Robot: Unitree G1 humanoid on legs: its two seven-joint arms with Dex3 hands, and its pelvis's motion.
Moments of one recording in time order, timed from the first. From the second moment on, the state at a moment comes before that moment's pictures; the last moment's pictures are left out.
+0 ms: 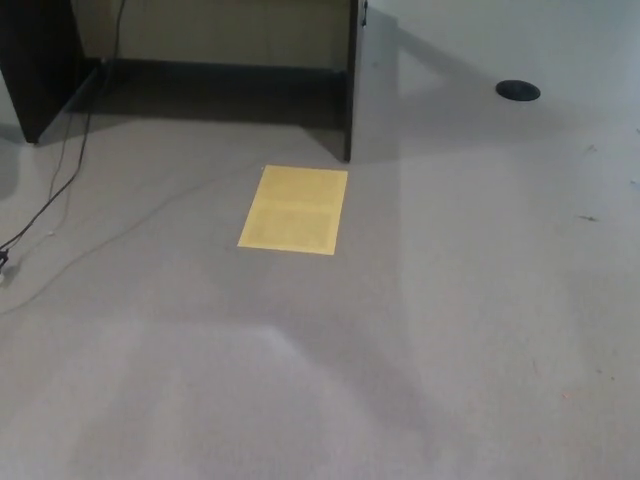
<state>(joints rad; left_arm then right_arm) 0.19 0.42 0.14 0.87 0.13 -0.37 -0.02 -0.22 -0.43 0.24 1.21 -0.32 -0.15 0.01</state>
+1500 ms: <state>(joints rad) -0.32 0.33 -0.19 -0.49 0.08 -0.11 -0.17 -0.25 -0.45 0.27 1.25 -0.35 -0.23 0.01</state>
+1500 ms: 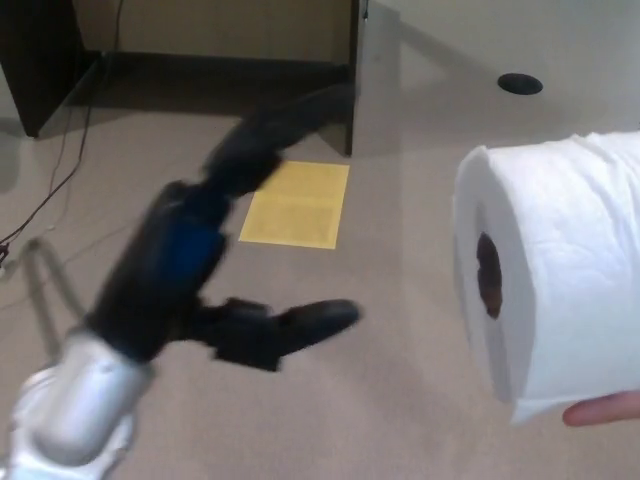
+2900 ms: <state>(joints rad) -0.42 0.26 -0.20 -0.51 0.16 0.08 -0.21 -0.25 -0.45 0.27 1.25 -0.37 -0.25 0.01</state>
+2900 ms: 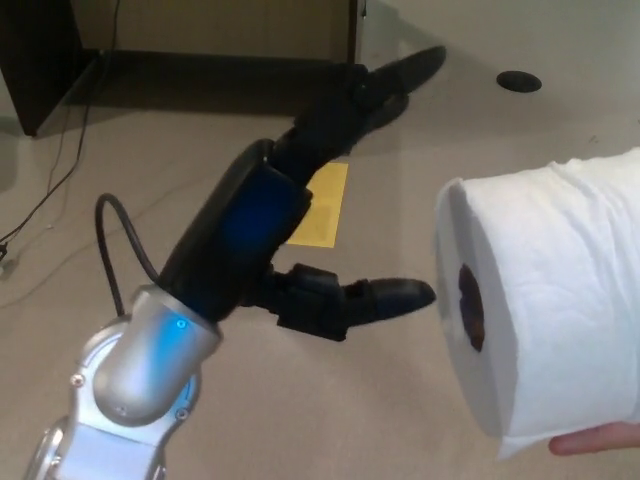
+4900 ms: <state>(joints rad) -0.66 0.01 -0.44 -0.34 0.31 0.09 -0.17 -0.29 -0.45 0.27 1.25 -0.37 -0.25 0.02</state>
